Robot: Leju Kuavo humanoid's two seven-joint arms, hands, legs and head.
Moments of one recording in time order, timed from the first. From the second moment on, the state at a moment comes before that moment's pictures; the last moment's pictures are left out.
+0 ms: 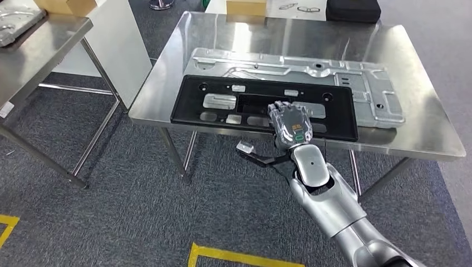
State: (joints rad) left arm -0.05 0.06 1.15 -0.20 -1.11 -0.24 0.21; right arm -0.74 -0.03 0.78 -1.08 1.24 -0.38 0.08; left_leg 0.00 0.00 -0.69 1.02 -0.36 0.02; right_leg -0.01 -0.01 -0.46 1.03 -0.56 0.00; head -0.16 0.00
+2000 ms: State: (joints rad) left arm -0.05 0.06 1.18 -0.20 -1.10 -0.30 0.16; right arm -0.73 -0.09 0.58 -0.73 1.23 -0.45 0.08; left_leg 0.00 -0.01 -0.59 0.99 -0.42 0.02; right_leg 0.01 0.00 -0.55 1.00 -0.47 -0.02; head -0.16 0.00
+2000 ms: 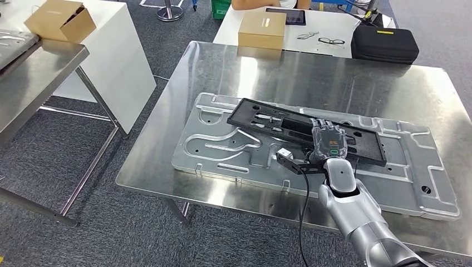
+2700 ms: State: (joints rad) left arm -0.06 0.06 1.18 -0.20 -1.13 -0.23 0.21; right arm -0.73 -0.04 0.57 -0.71 1.21 -0.43 0.03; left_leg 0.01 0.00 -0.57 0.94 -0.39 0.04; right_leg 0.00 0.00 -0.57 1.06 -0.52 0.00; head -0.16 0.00
